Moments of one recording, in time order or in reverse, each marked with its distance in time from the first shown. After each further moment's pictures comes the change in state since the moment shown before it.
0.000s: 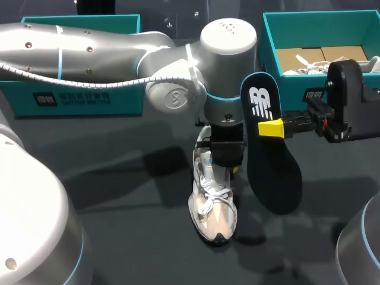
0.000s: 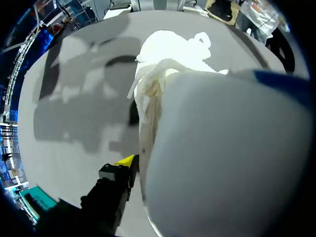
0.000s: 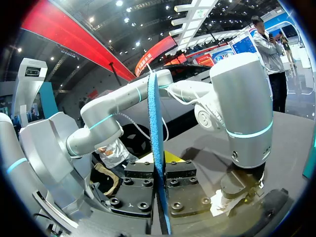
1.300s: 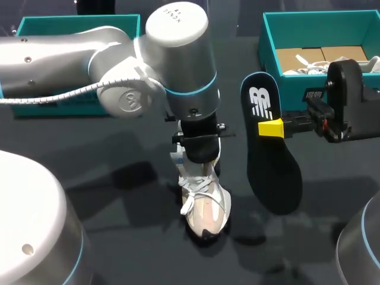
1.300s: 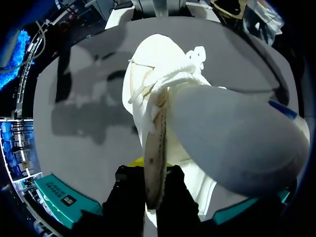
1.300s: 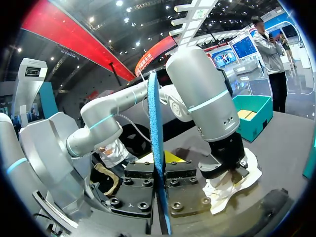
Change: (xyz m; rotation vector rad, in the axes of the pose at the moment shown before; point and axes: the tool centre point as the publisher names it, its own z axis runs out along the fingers) left arm 0.042 -0.019 -0.057 -0.077 -0.113 -0.014; right arm 0.000 0.000 0.000 0.000 0.000 0.000
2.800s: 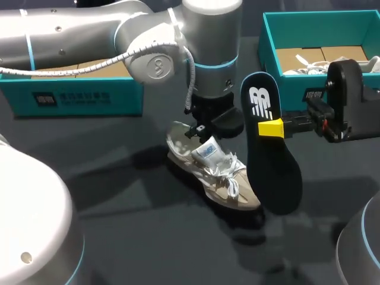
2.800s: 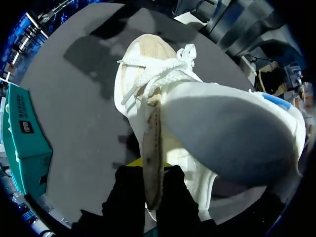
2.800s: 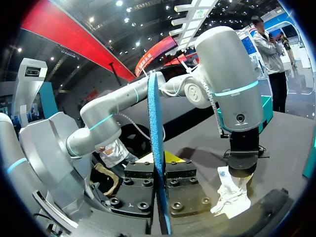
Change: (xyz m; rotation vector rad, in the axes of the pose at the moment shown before) left arm 0.000 0.029 -0.005 0.032 0.154 -0.670; right arm 0.000 0.000 0.000 0.000 0.000 0.000
